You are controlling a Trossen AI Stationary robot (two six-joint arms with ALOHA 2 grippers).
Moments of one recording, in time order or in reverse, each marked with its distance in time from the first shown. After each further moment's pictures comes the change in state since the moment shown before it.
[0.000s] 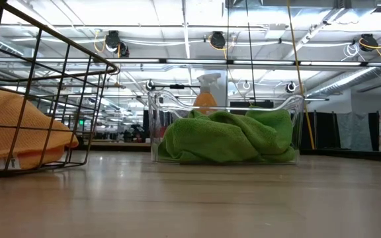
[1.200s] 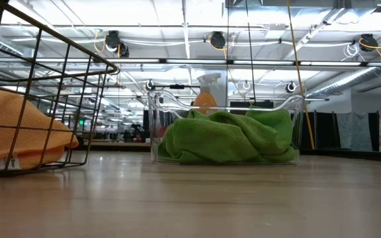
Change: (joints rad) left arm 0.014 -0.005 -0.002 -0.023 0.067 -0.194; right arm -0.029 -0.036 0.000 -0.107 0.026 -0.060
